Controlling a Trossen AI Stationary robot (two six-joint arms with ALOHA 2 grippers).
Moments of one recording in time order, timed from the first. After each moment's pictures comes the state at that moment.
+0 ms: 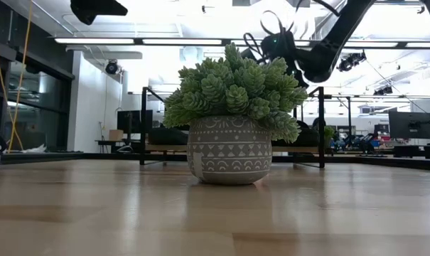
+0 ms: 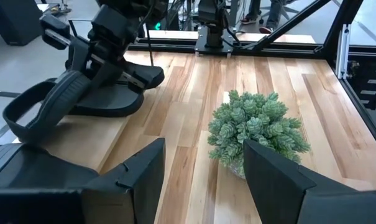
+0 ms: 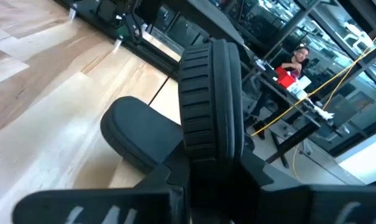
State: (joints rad) left arm -0.30 0.81 0.74 -0.39 -0.55 -0.21; right arm -0.47 1.81 0.88 0.73 -0.37 -0.73
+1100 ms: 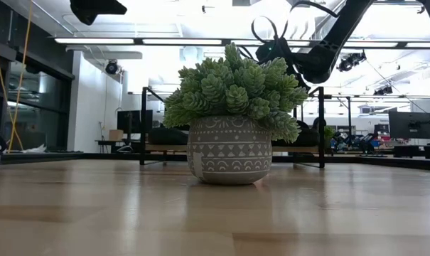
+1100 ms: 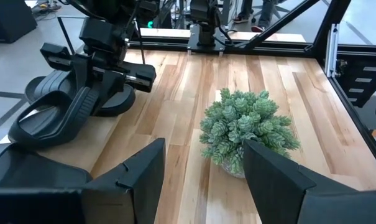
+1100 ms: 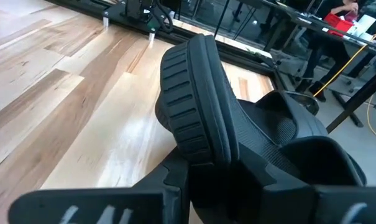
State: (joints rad) left arm -0.30 0.81 0.74 -0.39 -0.51 -0.21; right arm -0.46 1.82 0.89 0.57 -0.44 -0.50
